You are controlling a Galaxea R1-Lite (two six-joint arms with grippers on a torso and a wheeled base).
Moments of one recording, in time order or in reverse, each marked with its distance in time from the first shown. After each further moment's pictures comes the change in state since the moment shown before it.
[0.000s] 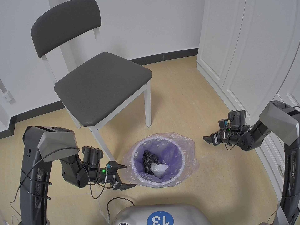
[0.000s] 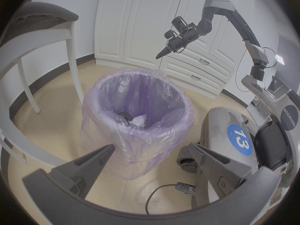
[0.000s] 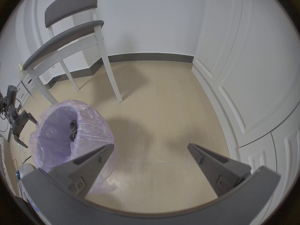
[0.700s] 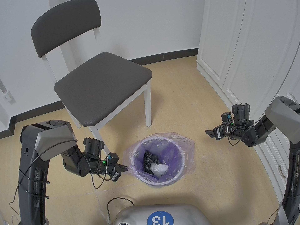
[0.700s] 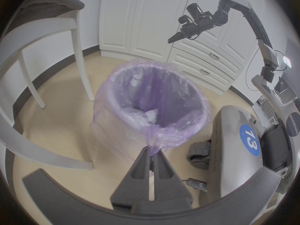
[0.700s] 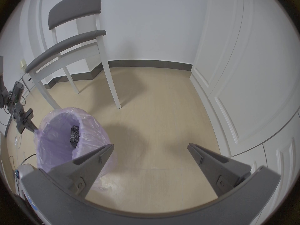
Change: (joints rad) left arm 0.029 -0.017 -0.187 0.212 0.082 0.018; right arm -0.006 -0.074 0.004 0.005 0.000 -0.035
